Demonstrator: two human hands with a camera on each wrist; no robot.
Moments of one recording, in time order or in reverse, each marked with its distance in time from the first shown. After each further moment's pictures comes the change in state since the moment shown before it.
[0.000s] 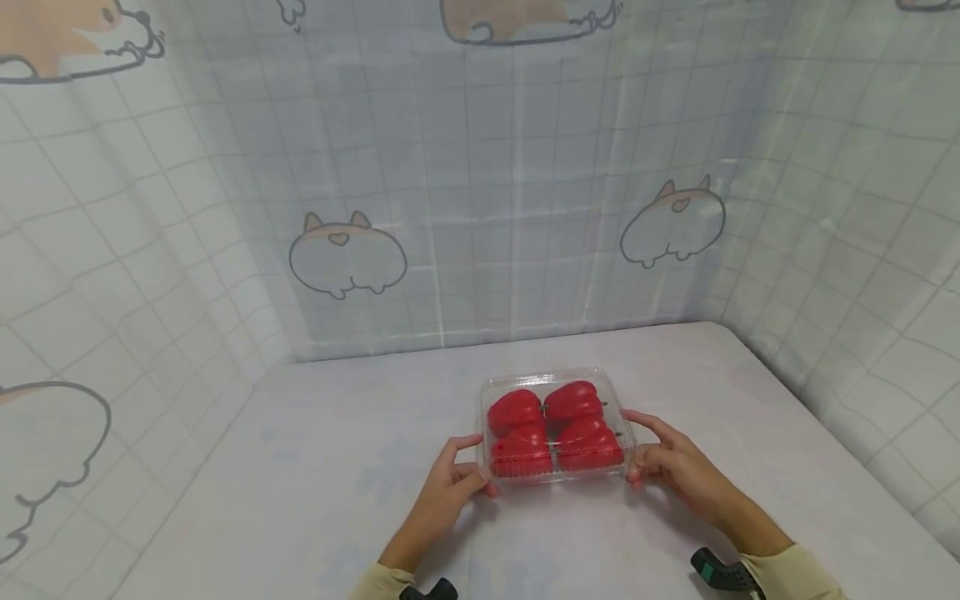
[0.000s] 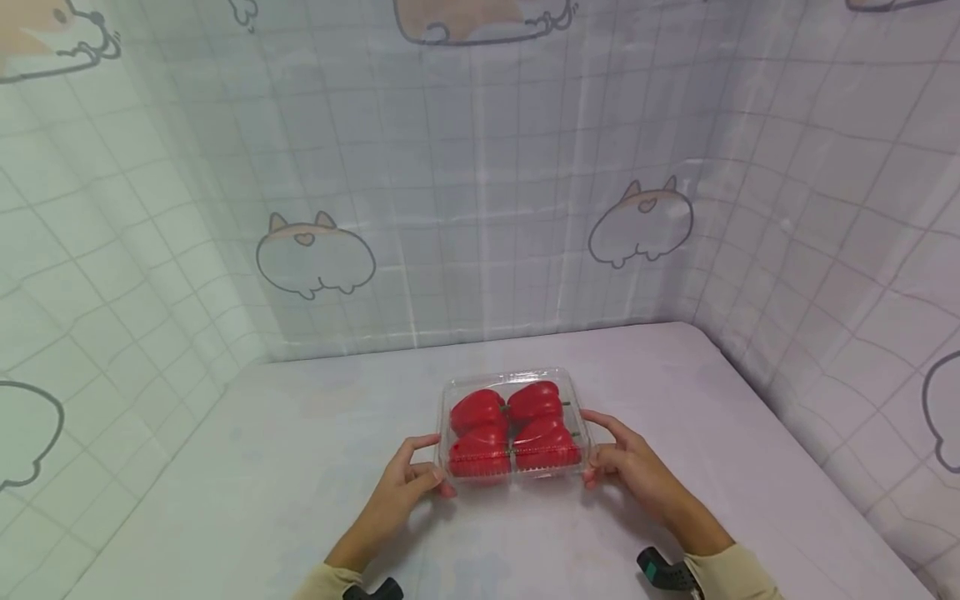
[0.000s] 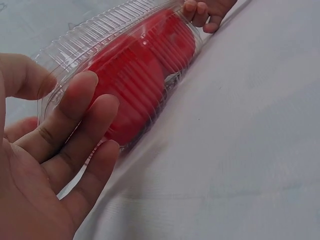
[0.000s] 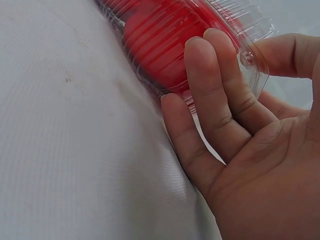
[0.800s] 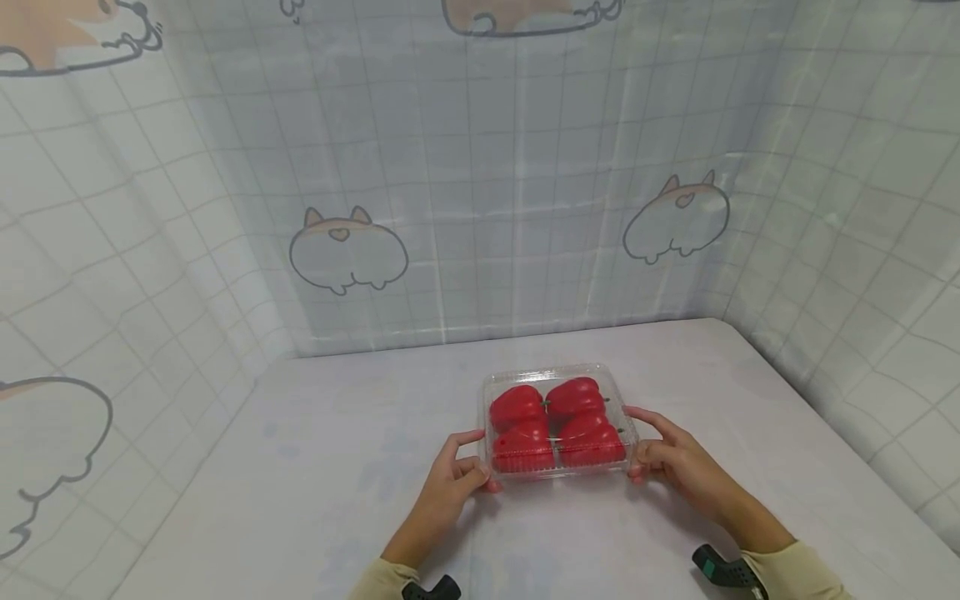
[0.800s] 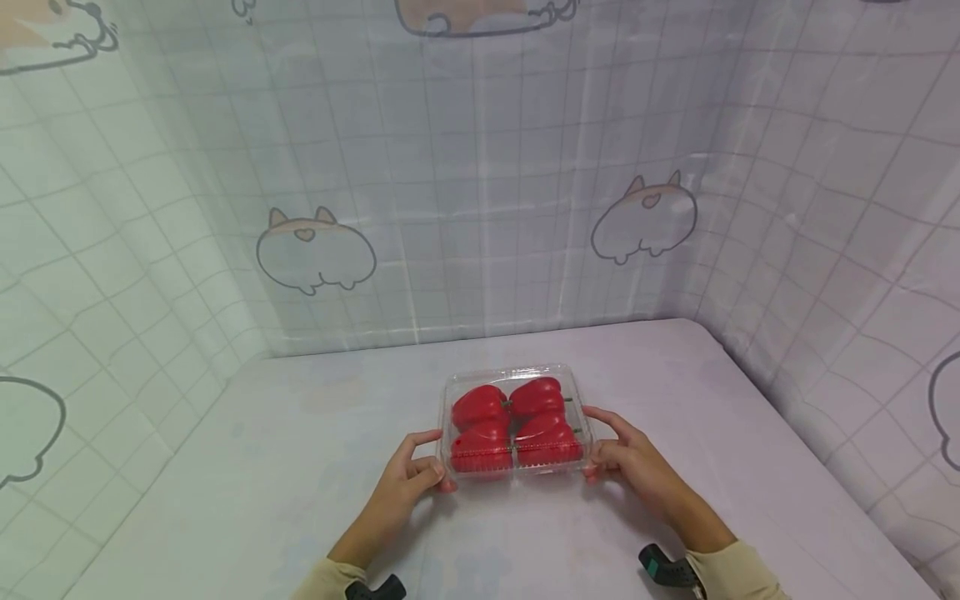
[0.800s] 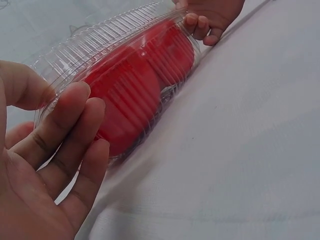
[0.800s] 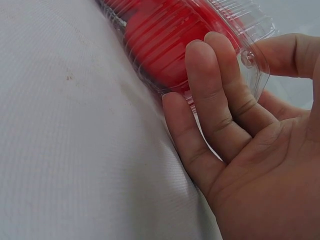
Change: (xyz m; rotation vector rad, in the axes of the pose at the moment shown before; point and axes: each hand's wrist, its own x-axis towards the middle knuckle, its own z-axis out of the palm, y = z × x) left_hand 0.002 -0.005 0.001 -0.069 0.025 -0.013; right_hand 0.000 0.001 -0.002 0.028 -0.010 -0.012
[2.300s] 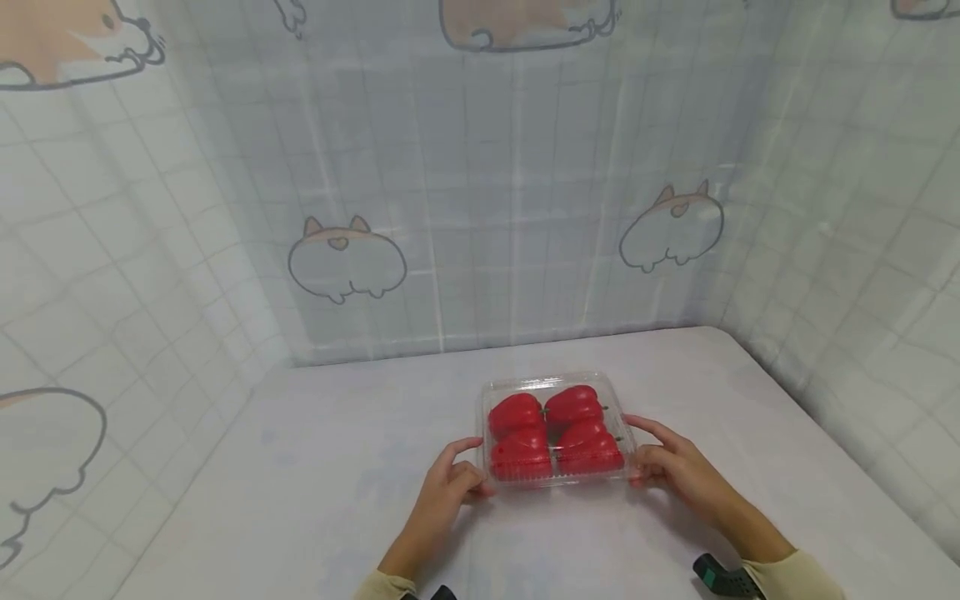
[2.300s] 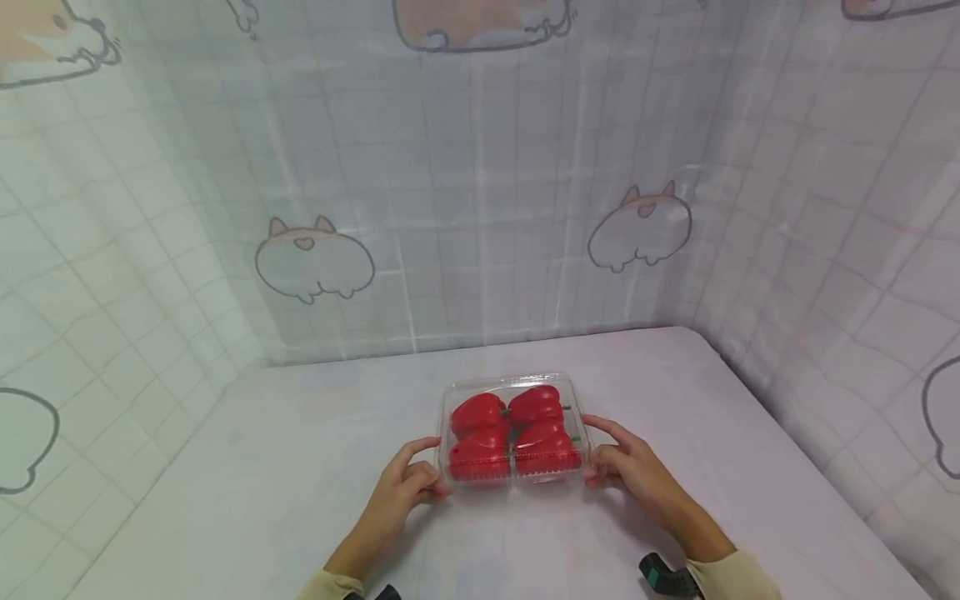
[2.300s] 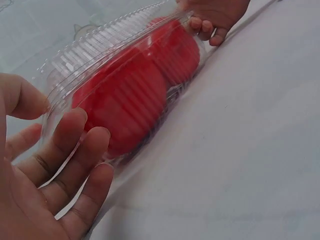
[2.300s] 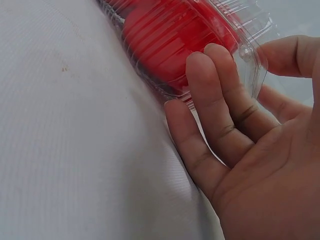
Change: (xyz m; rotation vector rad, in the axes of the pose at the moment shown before) left_hand 0.000 0.005 0.001 0.043 0.088 -0.024; right_hand 0.002 -0.002 0.000 -0.073 0.103 0.061
